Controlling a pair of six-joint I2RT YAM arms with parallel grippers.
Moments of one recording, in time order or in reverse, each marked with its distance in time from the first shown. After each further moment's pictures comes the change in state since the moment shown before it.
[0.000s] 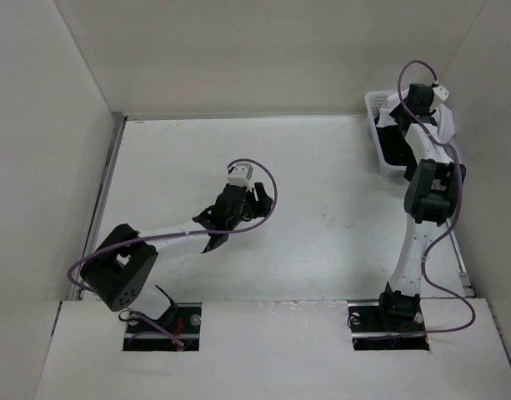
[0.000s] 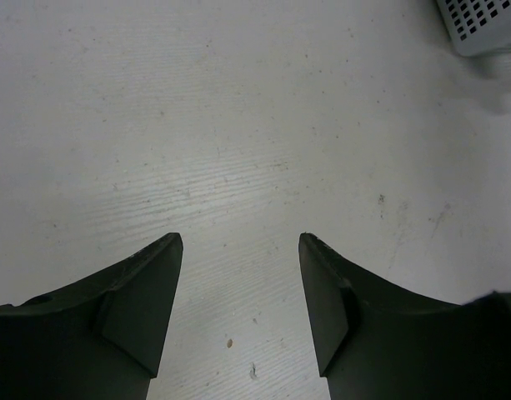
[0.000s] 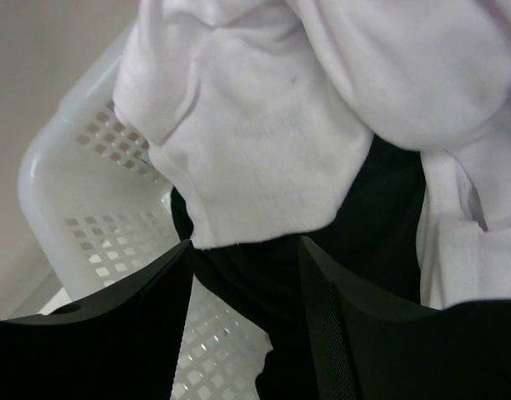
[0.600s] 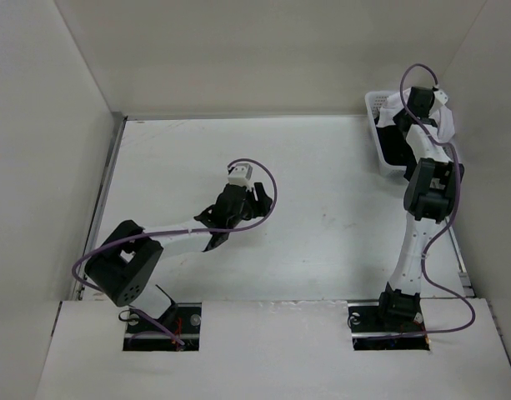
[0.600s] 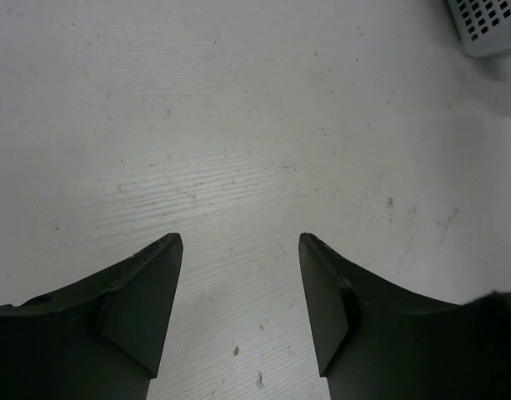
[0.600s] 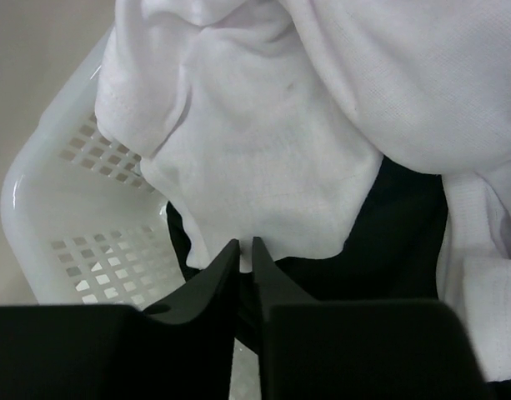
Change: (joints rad) left arm 0.016 0.036 0.000 0.029 0.012 -0.006; right arm -0.025 0.080 0.076 -0.007 -0.055 0.043
